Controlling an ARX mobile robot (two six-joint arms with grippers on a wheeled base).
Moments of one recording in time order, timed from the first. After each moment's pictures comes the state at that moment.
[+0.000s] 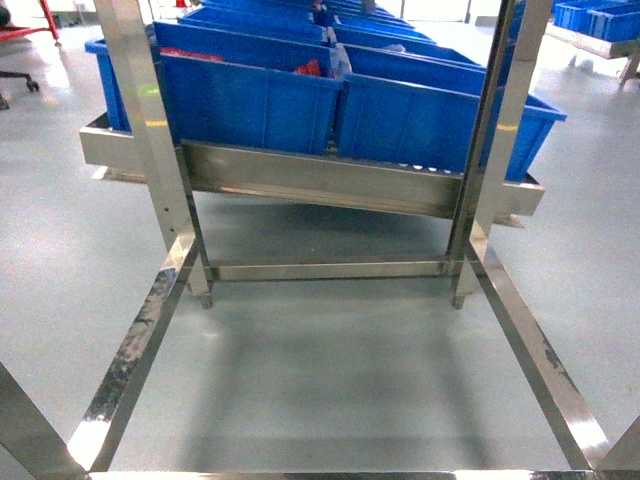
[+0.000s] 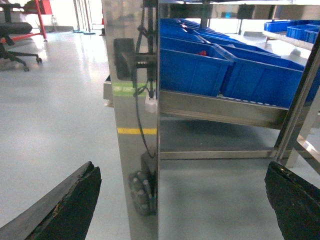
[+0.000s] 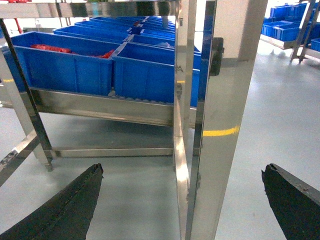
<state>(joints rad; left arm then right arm) 0.00 0.01 0.01 -0.01 0.00 -0.01 0.00 0.00 0.01 -0.01 0.00 0.00</state>
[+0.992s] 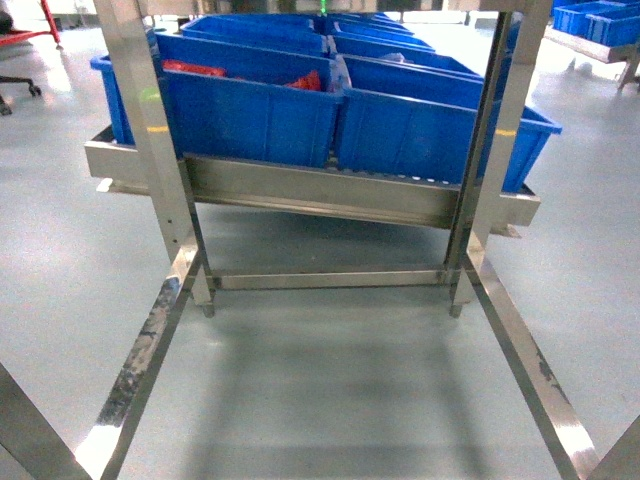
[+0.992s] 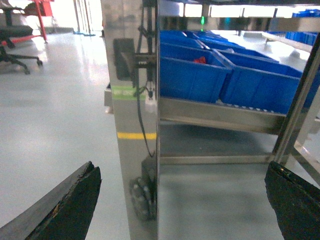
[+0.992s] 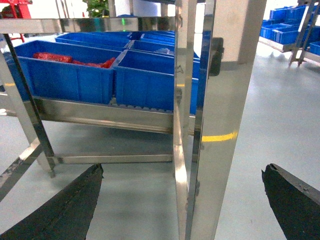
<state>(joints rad) 0.00 0.01 0.01 -0.01 0.00 -0.01 0.00 0.00 0.01 -0.01 0.00 0.00</state>
